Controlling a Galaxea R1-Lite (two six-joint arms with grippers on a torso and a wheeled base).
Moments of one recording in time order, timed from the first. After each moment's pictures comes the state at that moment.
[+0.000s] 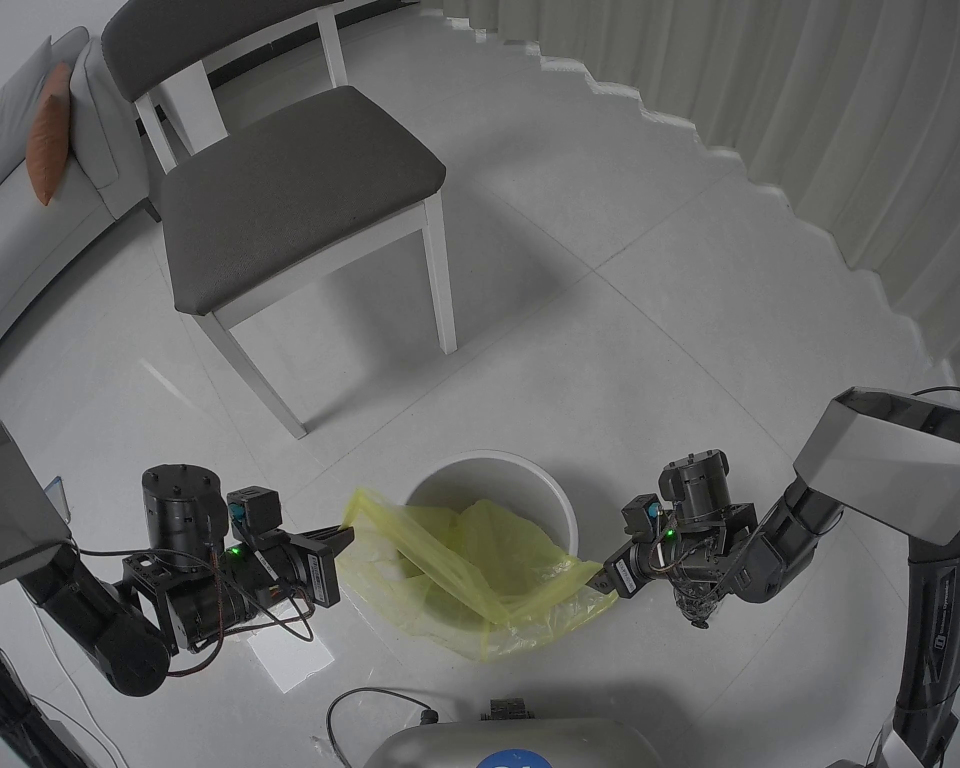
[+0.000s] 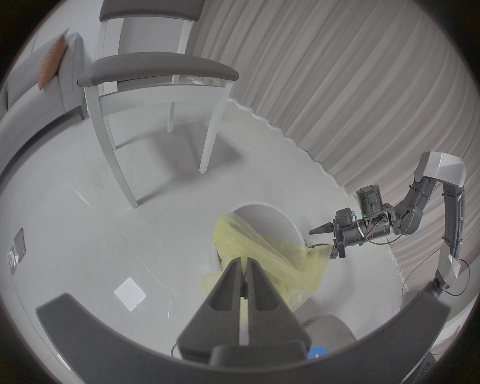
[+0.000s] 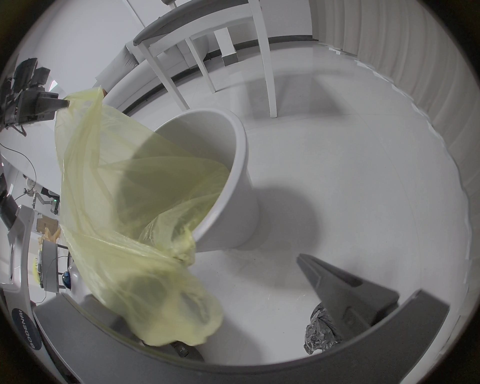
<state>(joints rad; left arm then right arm) -0.39 1.82 -0.33 -1.09 -0.14 -0.17 0.42 2.28 -0.87 -0.71 0.12 -0.20</state>
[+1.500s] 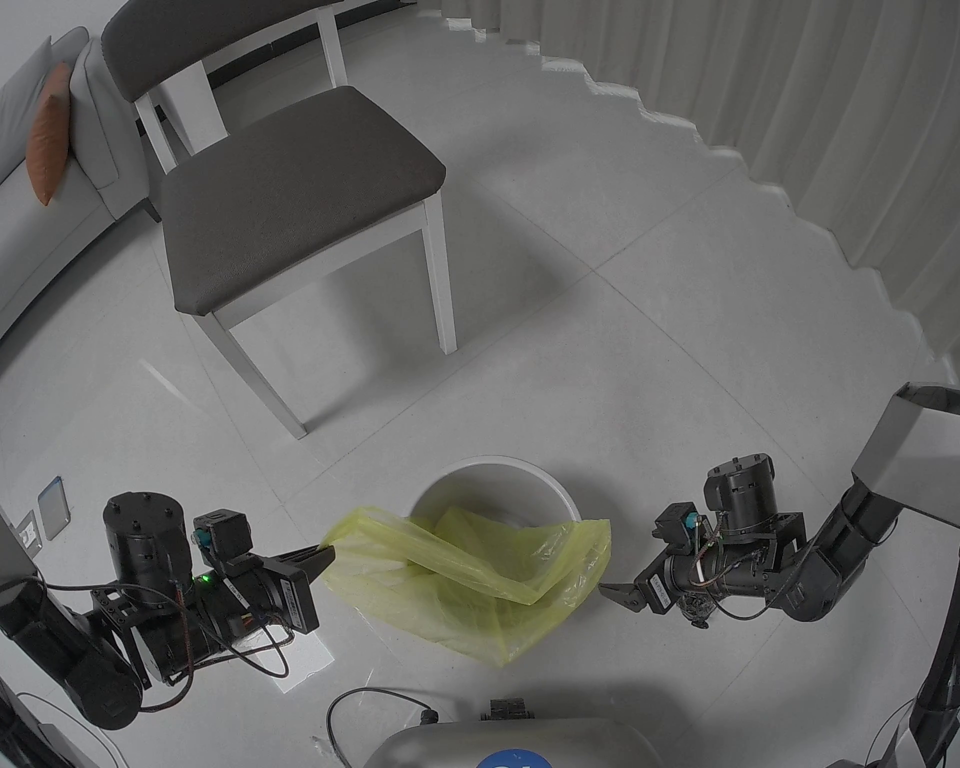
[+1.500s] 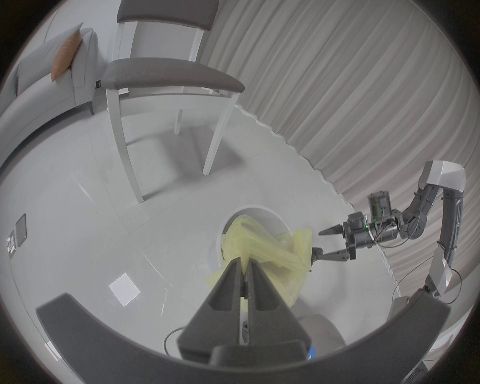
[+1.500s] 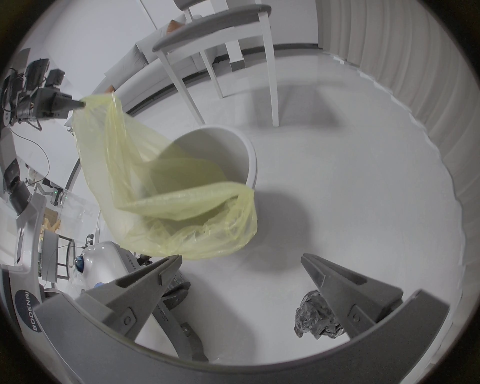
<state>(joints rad) -0.42 1.71 -0.18 -1.15 -0.11 -0.23 0.42 2.11 -0.65 -0.78 0.12 -0.26</state>
